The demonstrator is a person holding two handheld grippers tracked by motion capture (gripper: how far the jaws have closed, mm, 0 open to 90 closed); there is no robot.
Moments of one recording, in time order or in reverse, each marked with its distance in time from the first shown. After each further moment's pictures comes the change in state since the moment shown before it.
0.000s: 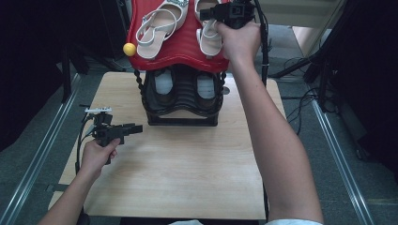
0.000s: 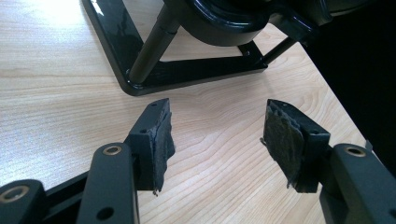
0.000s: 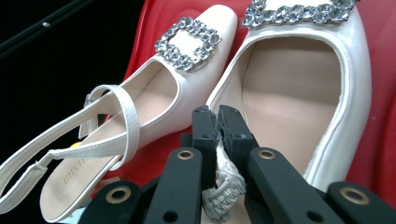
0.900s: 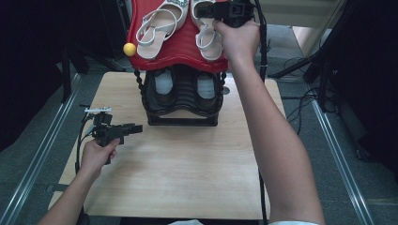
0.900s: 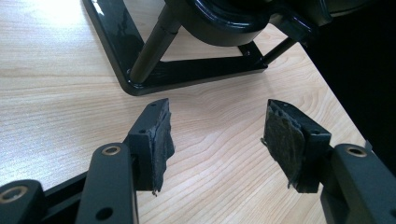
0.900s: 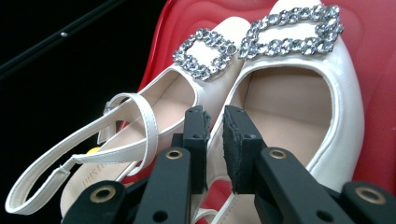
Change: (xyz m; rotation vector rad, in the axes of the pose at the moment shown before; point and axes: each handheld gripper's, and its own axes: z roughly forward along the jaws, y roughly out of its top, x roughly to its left) left arm 0.000 0.000 0.000 0.003 -0.002 -0.004; right arm 0.004 0.001 -0.003 -0.035 0.047 0.002
